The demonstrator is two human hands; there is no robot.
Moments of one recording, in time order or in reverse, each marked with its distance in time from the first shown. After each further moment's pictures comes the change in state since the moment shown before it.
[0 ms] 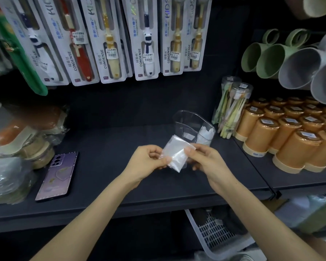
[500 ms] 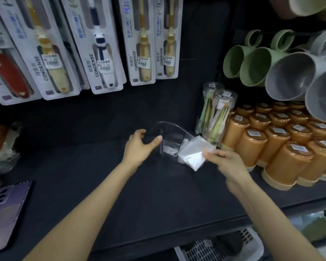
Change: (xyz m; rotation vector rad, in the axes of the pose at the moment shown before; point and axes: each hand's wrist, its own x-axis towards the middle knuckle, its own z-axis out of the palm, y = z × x) left_hand 0.138 -0.007 0.034 0.304 0.232 -0.050; right_hand 0.063 -0.005 -0.093 -0.102 0.368 0.069
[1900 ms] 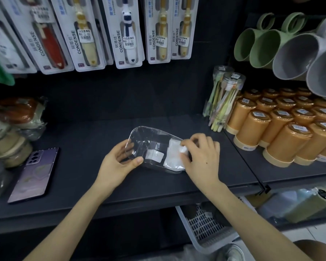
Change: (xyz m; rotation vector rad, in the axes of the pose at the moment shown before) left_hand -0.126 -0.070 -0.064 -0.393 0.007 0.027; right_hand -0.068 0.036 0.059 -1.009 0.225 -0.913
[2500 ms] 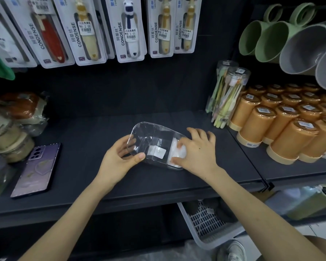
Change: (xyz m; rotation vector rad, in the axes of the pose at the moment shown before) left_hand 0.001 0.002 -0.002 0.024 -0.011 -0.018; right_hand 0.016 0.000 0.014 -0.096 -0.429 0.007
